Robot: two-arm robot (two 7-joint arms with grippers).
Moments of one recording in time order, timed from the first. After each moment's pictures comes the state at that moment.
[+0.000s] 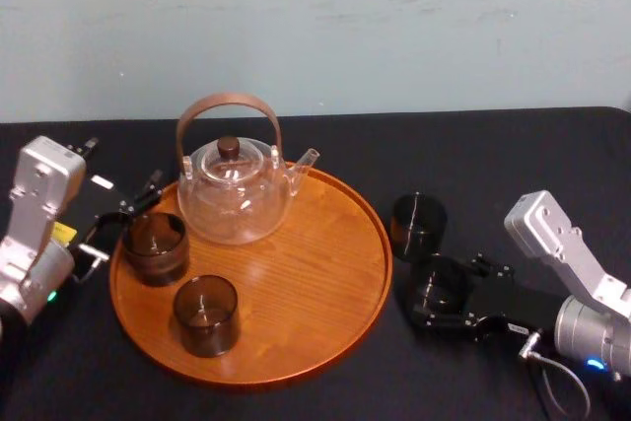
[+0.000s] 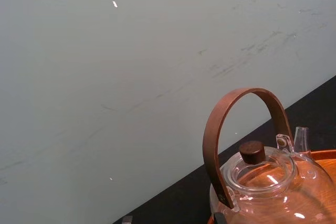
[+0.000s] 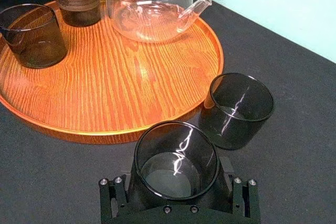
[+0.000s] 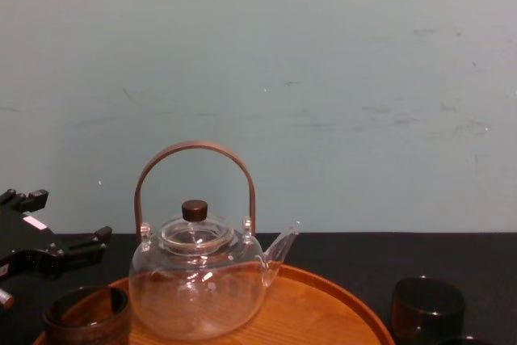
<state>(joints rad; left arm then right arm) -0.20 0.60 0.45 -1.41 -0.25 -0.12 0.03 0.05 0.64 -0.38 -1.62 0.28 0.24 0.49</state>
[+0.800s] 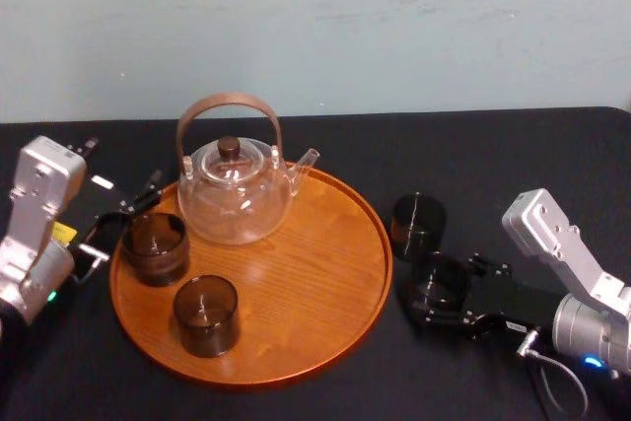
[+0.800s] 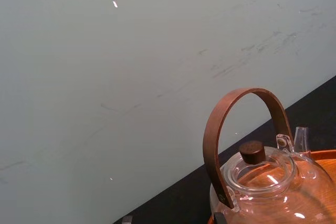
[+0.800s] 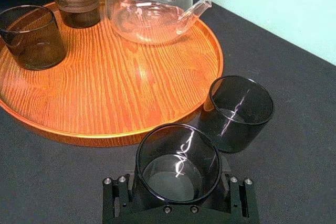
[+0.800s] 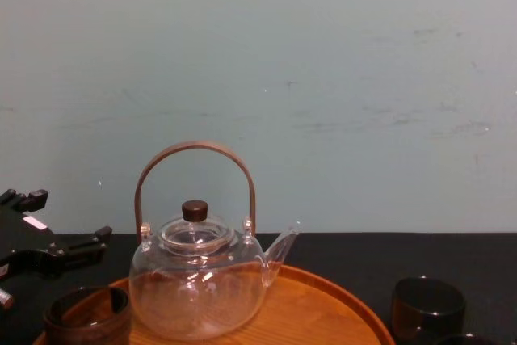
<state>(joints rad) -0.20 0.60 0.45 -1.41 -0.25 -0.12 0.03 0.06 0.63 -0.38 -1.61 0.28 0.24 0.49</state>
